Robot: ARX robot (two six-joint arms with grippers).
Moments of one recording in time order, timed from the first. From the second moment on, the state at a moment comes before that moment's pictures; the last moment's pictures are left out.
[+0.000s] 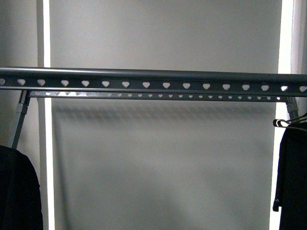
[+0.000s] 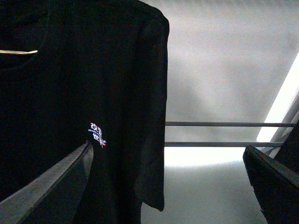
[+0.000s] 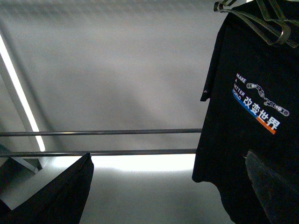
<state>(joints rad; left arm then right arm) 0.00 0.00 0.02 0.00 0.00 0.00 0.00 0.00 0.01 0.00 0.00 -0.01</state>
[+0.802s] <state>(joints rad) -0.06 1.15 0.84 -0.02 -0.41 -0.77 0.00 0.00 0.01 0.00 0.00 -0.01</state>
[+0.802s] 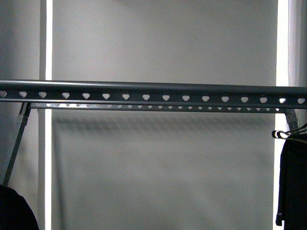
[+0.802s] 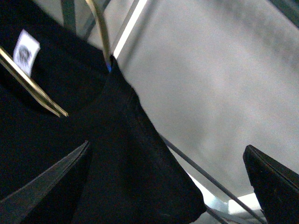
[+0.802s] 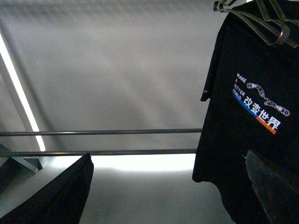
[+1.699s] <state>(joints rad) 0.01 1.63 1.19 0.11 -0.38 -1.09 0.00 0.00 0.01 0.00 0.00 -0.01</state>
